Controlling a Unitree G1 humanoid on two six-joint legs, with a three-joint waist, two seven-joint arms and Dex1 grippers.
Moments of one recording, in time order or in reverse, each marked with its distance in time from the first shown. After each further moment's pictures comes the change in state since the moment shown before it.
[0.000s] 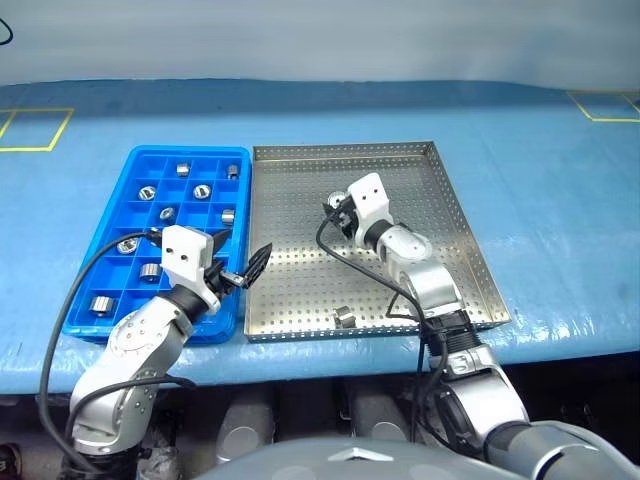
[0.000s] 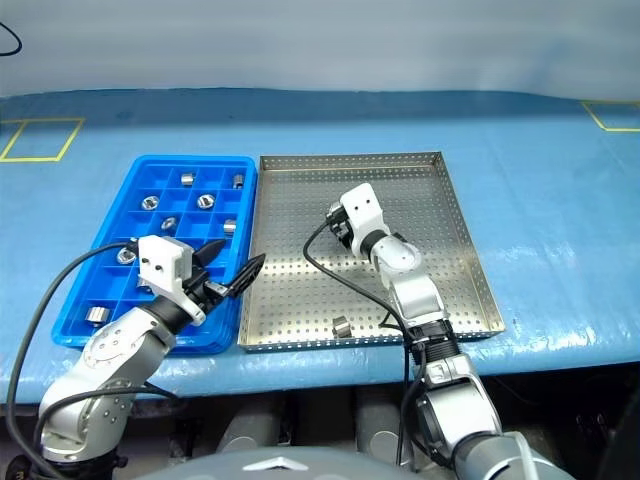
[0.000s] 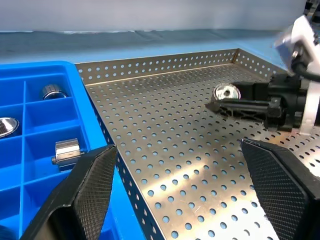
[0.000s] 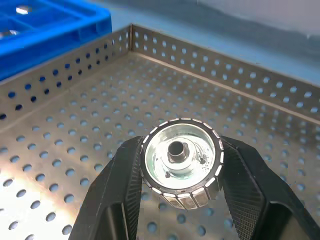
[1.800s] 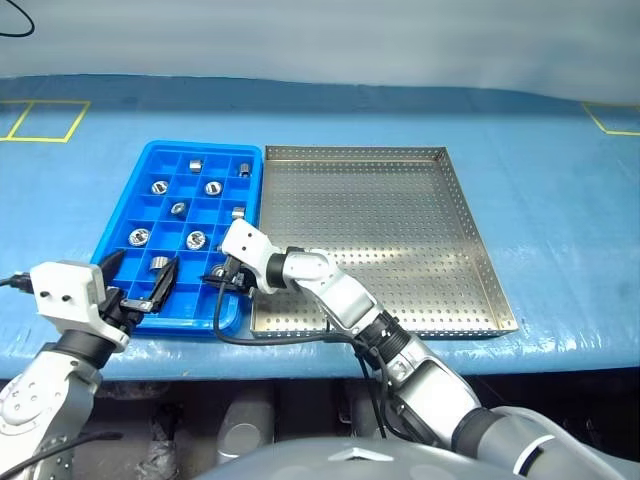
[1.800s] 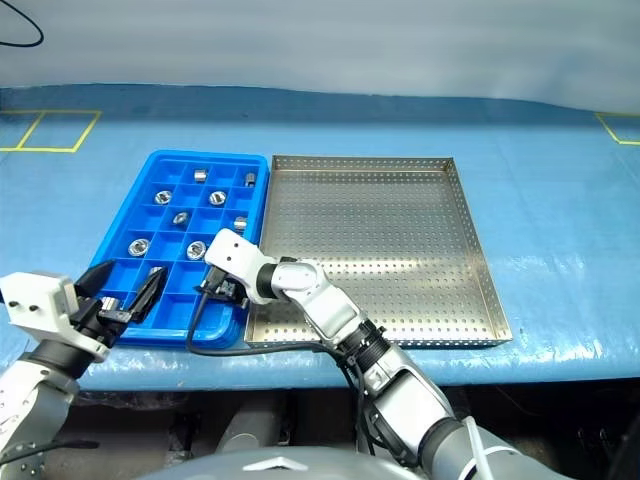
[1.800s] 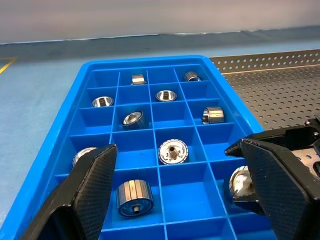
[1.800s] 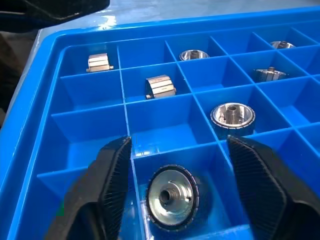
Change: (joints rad) left arm 0.312 0.028 0.422 -0.153 -0.089 -0.049 -0.002; right arm -0.103 0.240 0.401 0.190 -0.002 -0.055 0.285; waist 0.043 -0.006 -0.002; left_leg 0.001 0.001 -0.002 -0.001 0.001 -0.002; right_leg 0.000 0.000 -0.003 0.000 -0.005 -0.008
